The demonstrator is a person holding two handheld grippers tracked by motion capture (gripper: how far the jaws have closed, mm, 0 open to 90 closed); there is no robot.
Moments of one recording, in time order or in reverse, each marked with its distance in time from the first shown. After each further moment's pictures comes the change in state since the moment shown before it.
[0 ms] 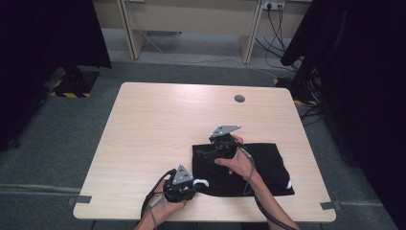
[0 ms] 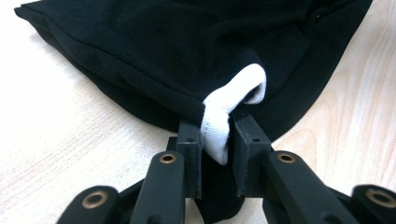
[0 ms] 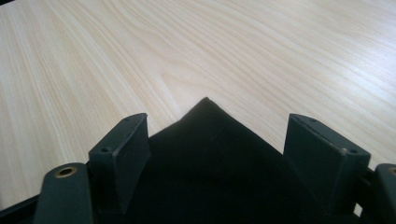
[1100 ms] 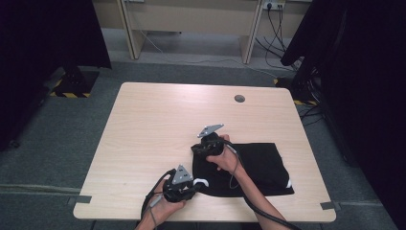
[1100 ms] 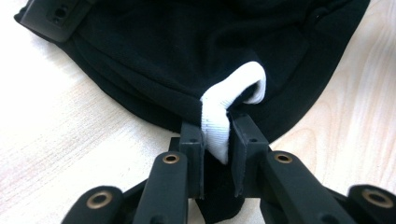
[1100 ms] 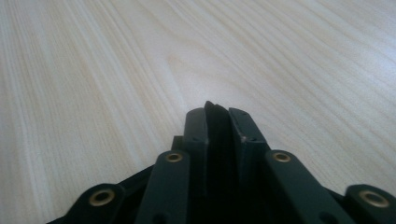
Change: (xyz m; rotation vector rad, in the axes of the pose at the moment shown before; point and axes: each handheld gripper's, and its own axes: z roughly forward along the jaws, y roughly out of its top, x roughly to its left) left arm 0.000 0.000 -0.001 -0.004 -0.009 0.003; right arm 0.000 0.006 0.043 0.111 0.050 -0.069
